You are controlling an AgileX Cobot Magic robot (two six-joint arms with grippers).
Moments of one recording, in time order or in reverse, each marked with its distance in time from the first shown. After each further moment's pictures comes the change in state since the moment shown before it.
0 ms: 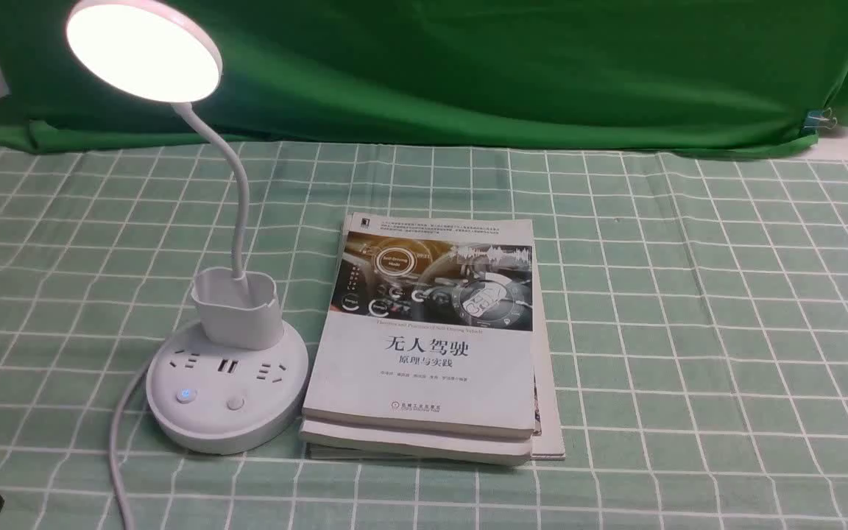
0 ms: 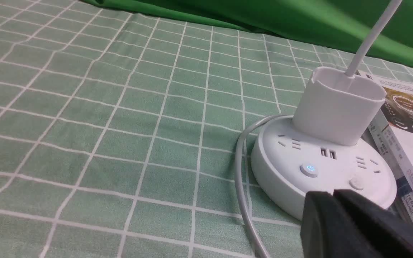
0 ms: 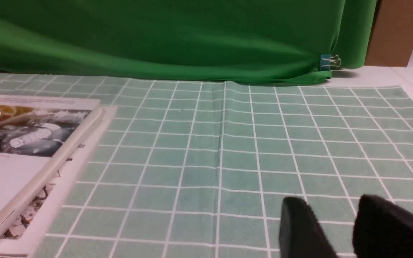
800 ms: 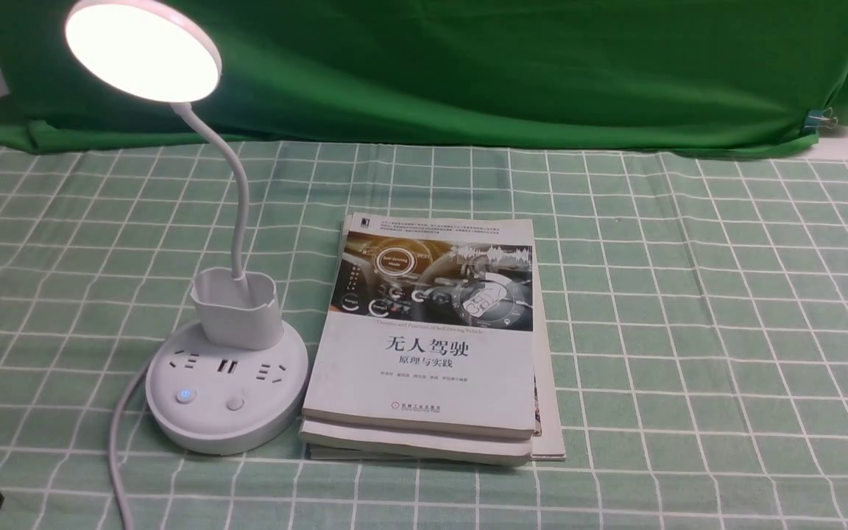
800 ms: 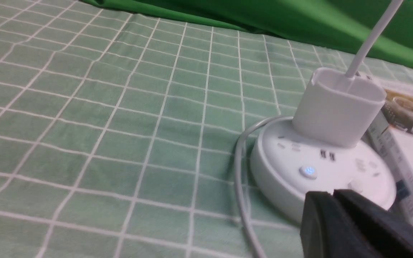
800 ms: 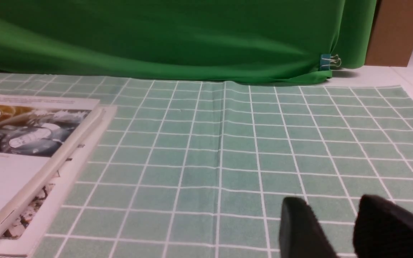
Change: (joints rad) right arm 0.000 0.000 0.000 0.000 0.000 0.000; left arm 0.000 0.000 0.000 -0.035 -0.023 -0.006
